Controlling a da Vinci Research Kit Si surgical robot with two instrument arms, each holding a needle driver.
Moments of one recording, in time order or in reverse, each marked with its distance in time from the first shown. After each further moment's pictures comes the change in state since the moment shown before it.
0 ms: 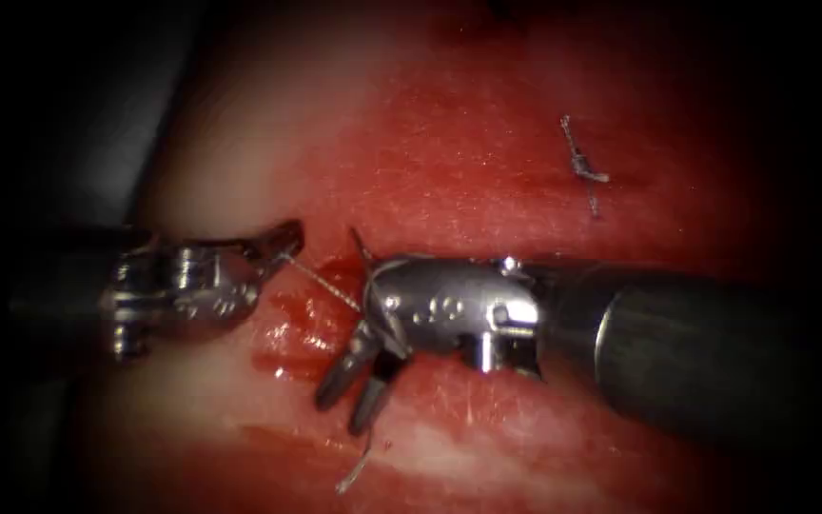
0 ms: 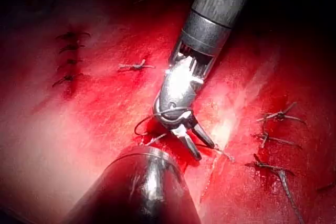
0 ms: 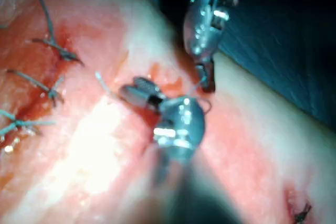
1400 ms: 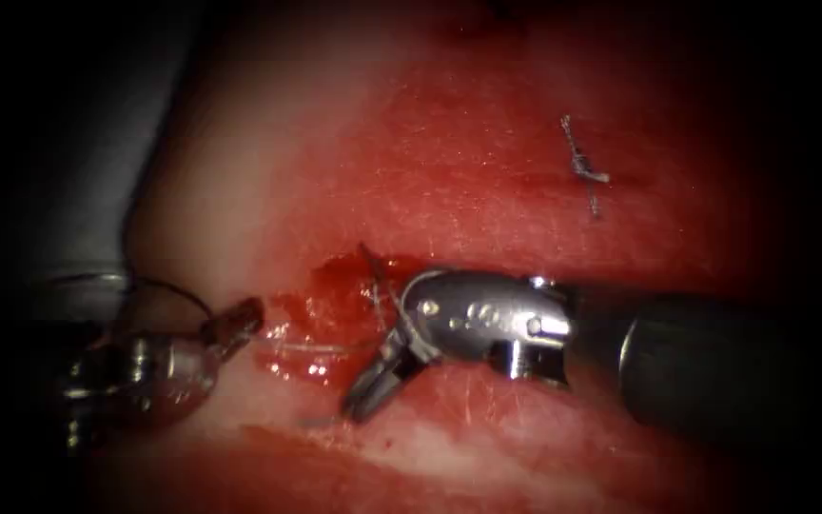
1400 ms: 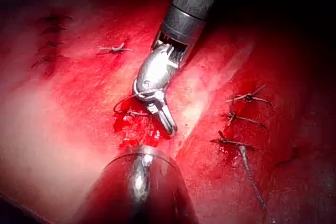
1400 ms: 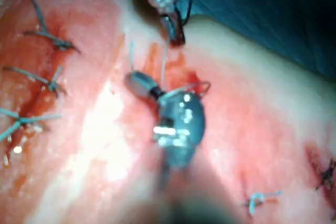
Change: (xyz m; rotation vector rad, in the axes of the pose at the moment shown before) right arm -0.003 -0.001 0.000 -0.235 0.299 0.117; left arm -0.001 0.006 -0.005 -0.006 -0.022 0.012
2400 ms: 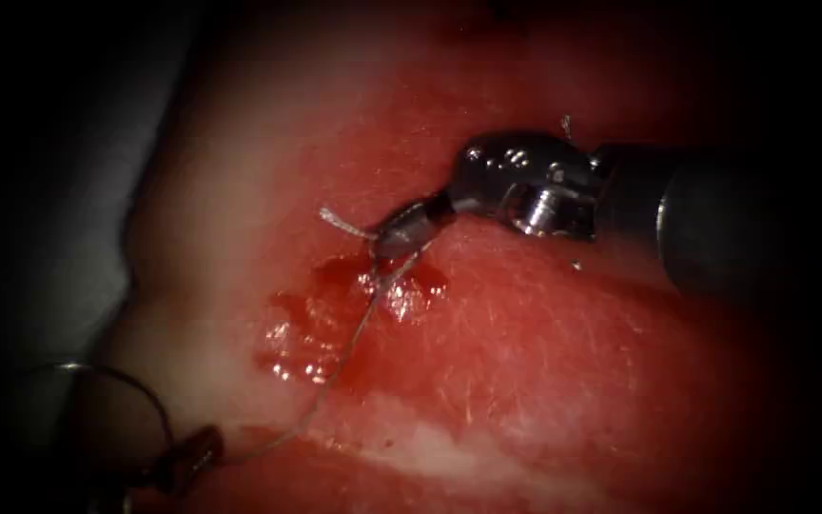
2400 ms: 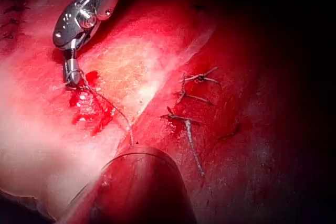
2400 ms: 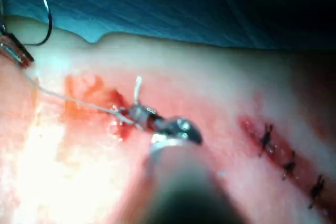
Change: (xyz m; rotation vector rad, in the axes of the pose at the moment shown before) right arm 0.000 0.004 -0.009 -0.360 -0.058 0.446; left arm 0.000 0.007 -0.007 -0.011 -0.014 0.019
